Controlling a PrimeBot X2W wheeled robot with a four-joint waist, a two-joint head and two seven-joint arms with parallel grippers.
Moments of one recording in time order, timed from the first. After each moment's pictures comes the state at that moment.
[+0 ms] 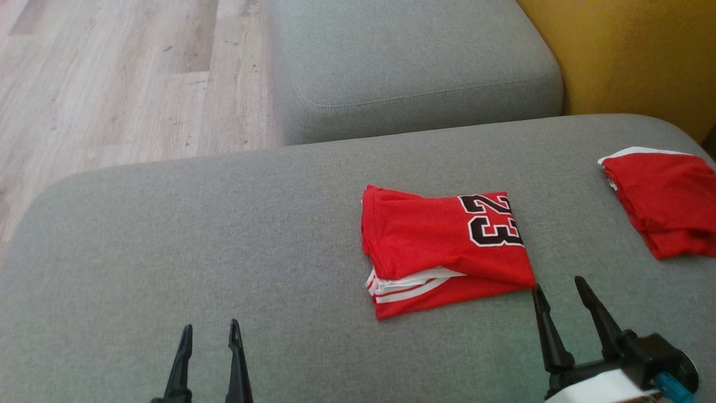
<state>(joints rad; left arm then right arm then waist) 0.21 0.06 -0.22 0.13 -0.20 0.16 -0.26 0.16 -0.11 0.11 0.16 0.14 0.13 -0.25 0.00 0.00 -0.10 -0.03</state>
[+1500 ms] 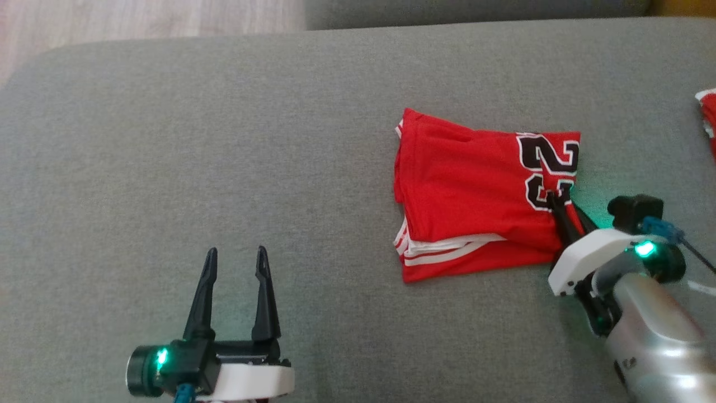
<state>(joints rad) 0.05 0.06 -0.33 0.04 -0.21 0.20 -0.26 -0.48 -0.22 0.29 0.88 0.42 0.13 -0.14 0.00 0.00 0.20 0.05</state>
